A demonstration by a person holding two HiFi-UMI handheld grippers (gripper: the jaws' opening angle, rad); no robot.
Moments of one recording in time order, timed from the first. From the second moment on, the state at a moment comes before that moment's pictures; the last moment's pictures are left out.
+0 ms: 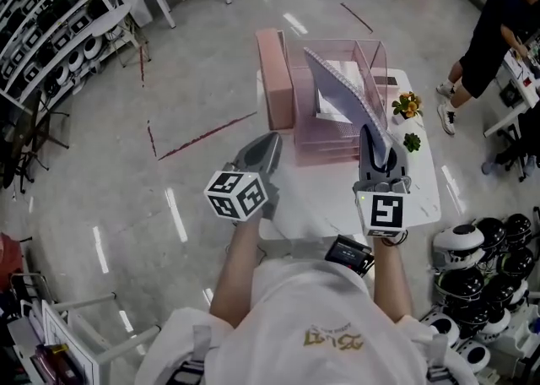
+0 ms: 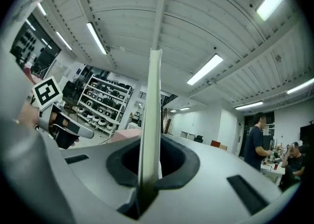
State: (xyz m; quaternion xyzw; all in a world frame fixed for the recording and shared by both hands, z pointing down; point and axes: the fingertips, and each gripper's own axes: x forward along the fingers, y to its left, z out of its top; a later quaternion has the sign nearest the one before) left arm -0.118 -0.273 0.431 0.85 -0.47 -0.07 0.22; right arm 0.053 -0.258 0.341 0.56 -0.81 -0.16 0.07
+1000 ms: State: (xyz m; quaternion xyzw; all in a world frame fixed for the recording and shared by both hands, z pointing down) left arm -0.112 -0.311 0.463 0.84 -0.47 -0.07 0.25; right arm 0.021 -0.307 0.396 0.51 -0.76 -0.31 0.25
